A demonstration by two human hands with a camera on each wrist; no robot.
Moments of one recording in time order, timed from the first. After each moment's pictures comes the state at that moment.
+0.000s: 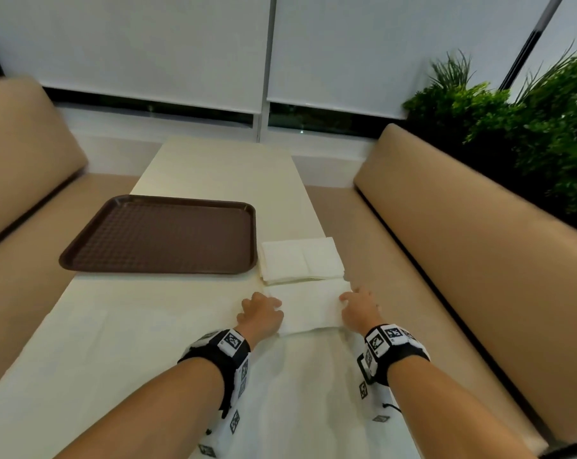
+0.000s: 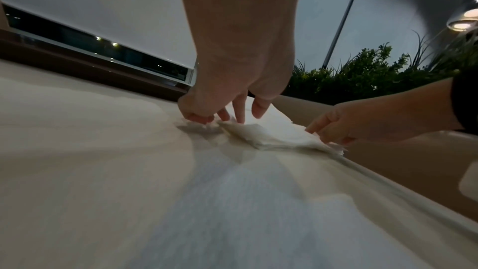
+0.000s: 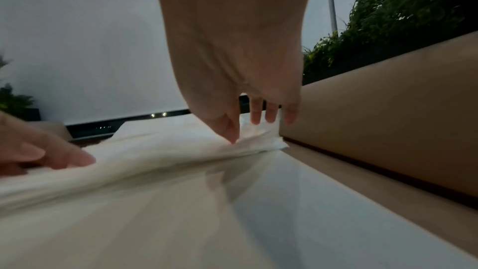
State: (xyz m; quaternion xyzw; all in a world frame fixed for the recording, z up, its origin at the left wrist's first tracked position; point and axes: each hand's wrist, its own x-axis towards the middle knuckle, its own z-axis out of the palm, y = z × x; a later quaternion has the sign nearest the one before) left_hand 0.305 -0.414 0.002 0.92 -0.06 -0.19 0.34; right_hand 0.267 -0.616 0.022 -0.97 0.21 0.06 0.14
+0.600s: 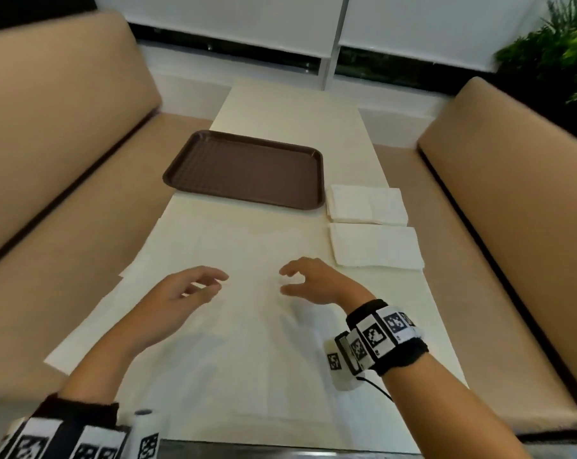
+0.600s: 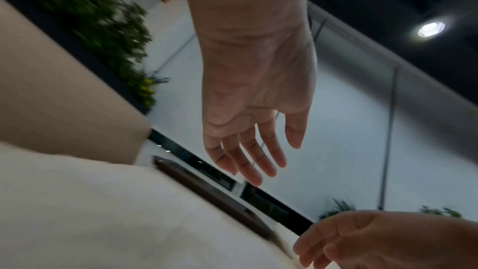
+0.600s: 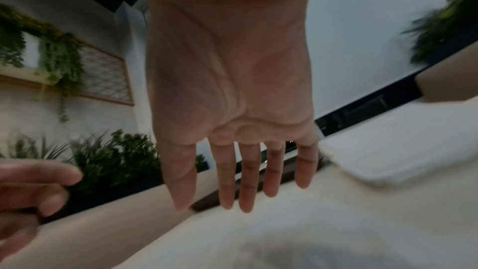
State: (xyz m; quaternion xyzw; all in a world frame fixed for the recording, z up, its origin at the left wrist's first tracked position) left_hand 0.129 -0.153 0.075 0.84 -0.06 -0.13 0.53; right_hand 0.194 -0.410 0.062 -0.94 -0.12 0.23 0.21
